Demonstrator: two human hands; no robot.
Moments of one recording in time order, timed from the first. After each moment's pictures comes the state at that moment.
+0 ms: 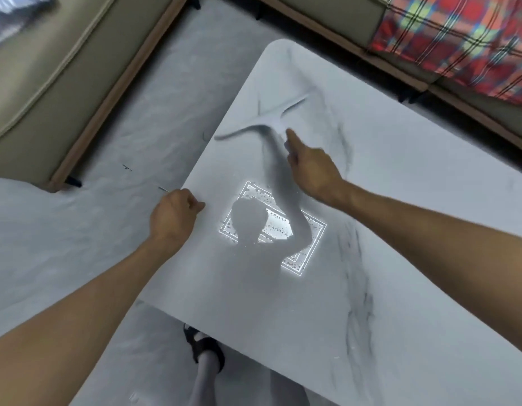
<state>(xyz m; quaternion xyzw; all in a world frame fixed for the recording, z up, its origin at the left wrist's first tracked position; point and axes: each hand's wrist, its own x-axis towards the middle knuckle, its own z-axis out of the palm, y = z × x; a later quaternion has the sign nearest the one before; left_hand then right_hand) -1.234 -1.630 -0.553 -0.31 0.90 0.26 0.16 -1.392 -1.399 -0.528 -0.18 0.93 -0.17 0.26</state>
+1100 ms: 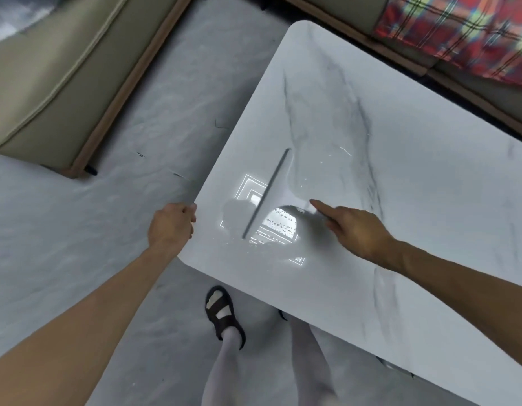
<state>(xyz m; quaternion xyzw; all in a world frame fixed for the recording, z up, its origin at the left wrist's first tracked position) -1.125 -1.693 -0.539 -0.44 0.77 0.41 0.19 -1.218 -1.345 -0.504 -0.24 0.91 -0.05 0.32</state>
